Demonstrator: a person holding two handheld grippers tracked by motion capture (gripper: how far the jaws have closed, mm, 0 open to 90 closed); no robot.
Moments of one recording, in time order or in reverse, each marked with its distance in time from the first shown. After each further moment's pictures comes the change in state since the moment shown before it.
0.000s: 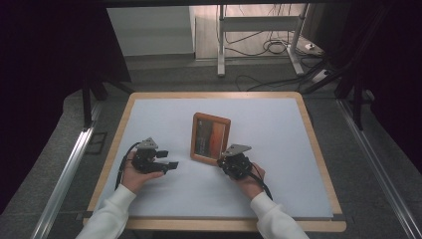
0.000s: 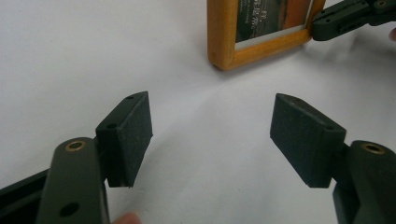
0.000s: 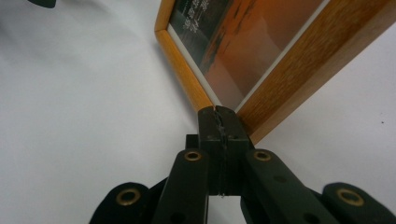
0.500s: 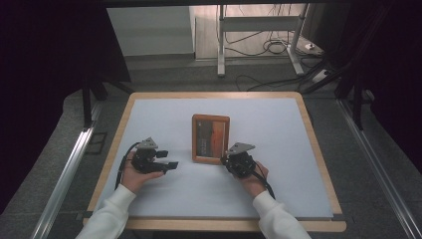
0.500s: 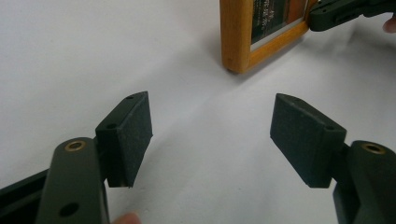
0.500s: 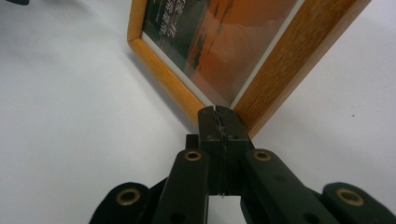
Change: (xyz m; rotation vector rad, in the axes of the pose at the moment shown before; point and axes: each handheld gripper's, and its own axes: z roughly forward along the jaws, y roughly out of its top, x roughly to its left) left arm 0.000 0.000 -0.001 0.000 -0.001 -0.002; right arm -0.010 -0.003 -0.003 -0.007 -0.032 0.008
